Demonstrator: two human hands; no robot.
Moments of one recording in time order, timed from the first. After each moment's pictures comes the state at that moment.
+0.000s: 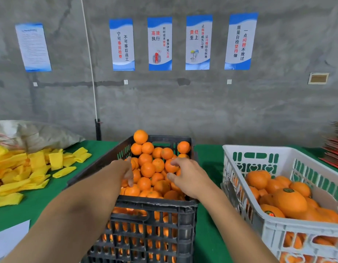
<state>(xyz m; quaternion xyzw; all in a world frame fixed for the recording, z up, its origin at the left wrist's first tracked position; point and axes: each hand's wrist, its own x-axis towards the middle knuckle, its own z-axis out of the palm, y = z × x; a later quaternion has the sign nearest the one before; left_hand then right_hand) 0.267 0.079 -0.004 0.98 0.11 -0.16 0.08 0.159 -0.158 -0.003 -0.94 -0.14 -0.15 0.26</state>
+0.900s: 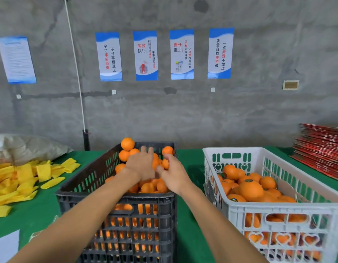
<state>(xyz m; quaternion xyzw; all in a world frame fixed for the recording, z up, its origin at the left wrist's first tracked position) 0.181 -0.023 0.028 0.98 -0.12 0.18 -0.04 0.137 -0.168 0.000 -0.88 -0.10 -0.16 0.44</state>
